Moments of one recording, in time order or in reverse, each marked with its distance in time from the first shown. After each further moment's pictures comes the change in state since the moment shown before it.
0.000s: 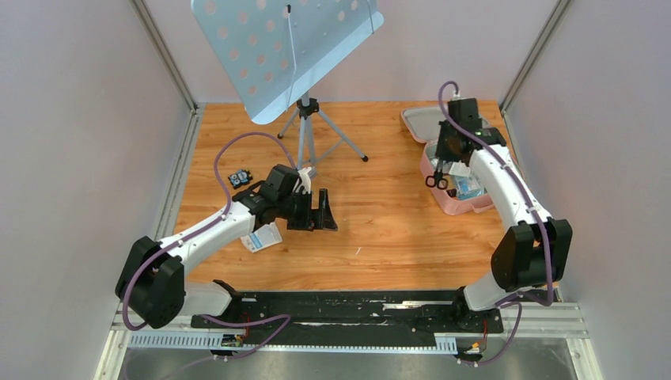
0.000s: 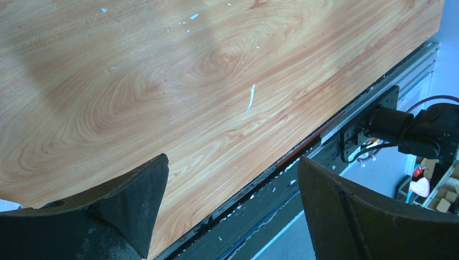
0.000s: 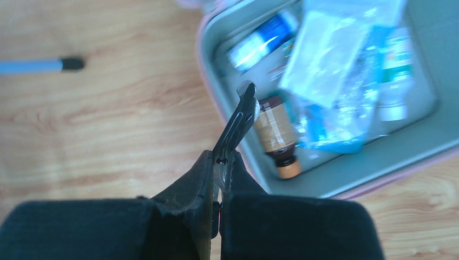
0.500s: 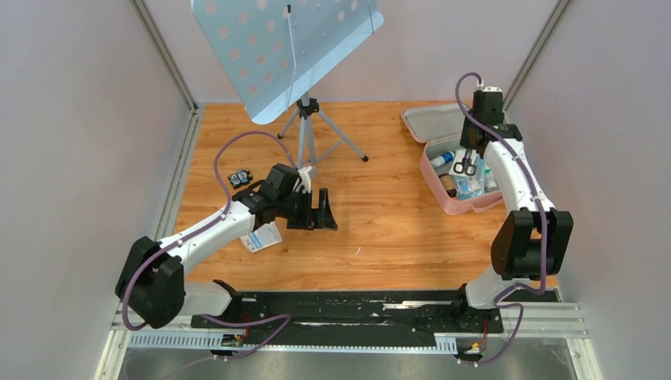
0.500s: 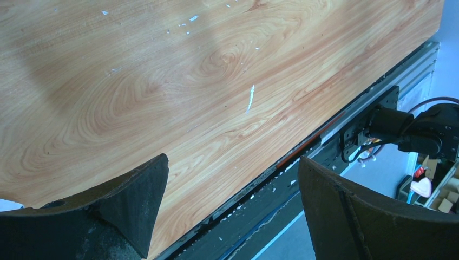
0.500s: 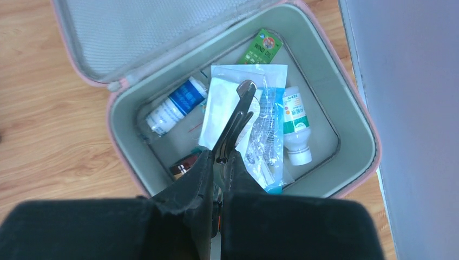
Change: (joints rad) left arm 0.000 0.001 0.005 -0.003 -0.001 0.004; right arm -0.200 0.037 0.076 0.122 0.079 -0.163
